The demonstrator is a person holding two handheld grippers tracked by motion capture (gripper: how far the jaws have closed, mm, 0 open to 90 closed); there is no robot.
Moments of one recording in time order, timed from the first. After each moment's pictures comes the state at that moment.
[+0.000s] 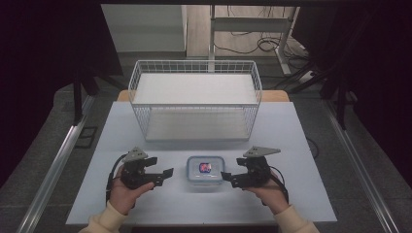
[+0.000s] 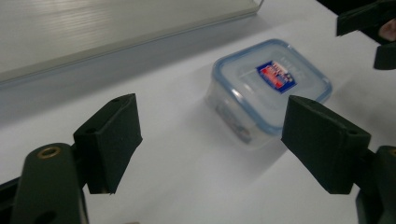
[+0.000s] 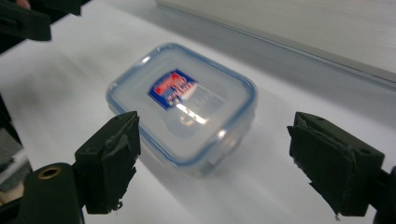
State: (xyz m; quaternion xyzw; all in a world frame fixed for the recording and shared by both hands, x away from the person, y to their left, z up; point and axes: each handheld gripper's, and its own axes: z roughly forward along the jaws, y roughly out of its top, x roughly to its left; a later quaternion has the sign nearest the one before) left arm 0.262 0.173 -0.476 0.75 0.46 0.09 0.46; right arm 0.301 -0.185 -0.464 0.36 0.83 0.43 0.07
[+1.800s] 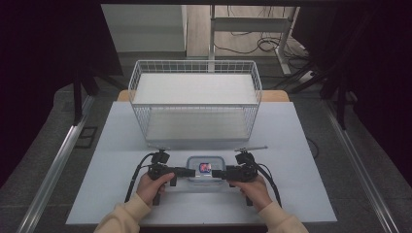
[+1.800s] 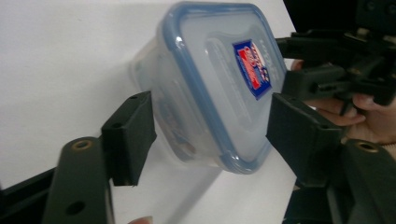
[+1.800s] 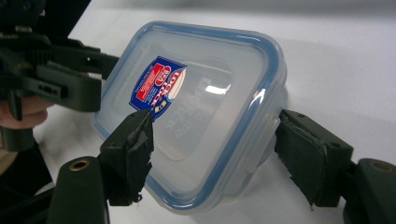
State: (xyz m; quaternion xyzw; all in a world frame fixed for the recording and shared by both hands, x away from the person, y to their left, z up) left arm 0.313 0.132 -0.530 0.71 0.51 -0.18 0.46; right arm 0.329 -0.165 -0.509 0.48 0.77 0.41 -0.08
